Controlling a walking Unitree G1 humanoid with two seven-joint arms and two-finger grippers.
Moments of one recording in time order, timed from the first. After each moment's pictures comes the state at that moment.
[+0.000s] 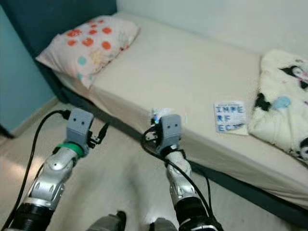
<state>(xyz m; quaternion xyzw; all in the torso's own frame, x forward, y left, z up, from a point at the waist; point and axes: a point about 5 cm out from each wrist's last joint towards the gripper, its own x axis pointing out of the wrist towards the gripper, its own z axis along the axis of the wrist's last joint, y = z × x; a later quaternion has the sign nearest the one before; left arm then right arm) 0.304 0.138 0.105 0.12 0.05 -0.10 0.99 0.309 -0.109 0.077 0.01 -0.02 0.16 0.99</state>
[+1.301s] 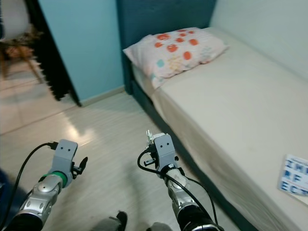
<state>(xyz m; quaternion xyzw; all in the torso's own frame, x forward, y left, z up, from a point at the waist) 0.272 0.197 0.004 0.13 0.24 -0.03 0.96 0.286 -0.118 0.016 -0.04 0.10 0.16 0.98</state>
